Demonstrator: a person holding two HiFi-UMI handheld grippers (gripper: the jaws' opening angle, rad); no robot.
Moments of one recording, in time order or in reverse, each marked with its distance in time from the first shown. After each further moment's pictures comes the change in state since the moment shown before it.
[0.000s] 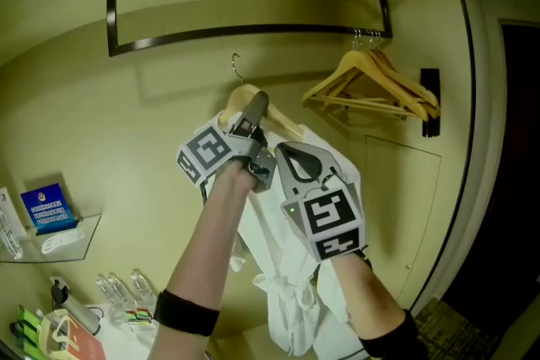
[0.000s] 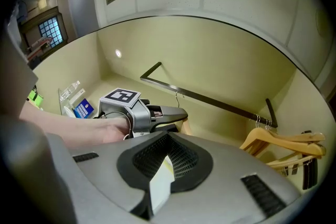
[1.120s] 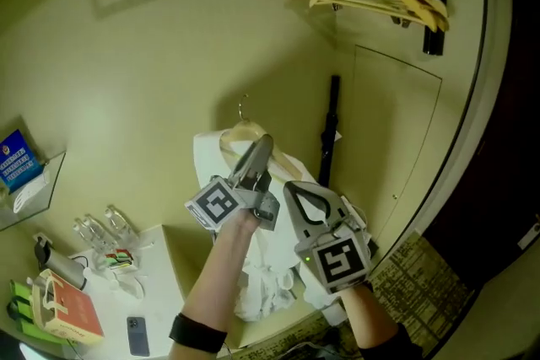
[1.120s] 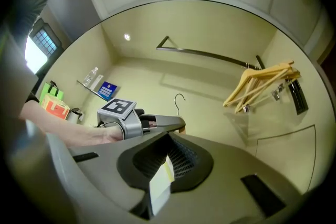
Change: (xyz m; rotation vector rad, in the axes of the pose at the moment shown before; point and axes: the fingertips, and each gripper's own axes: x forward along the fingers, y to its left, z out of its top) left arm -0.175 0.080 -0.231 -0.221 0.087 0.122; right arm -0.141 0.093 -0.188 0.146 0.219 0.083
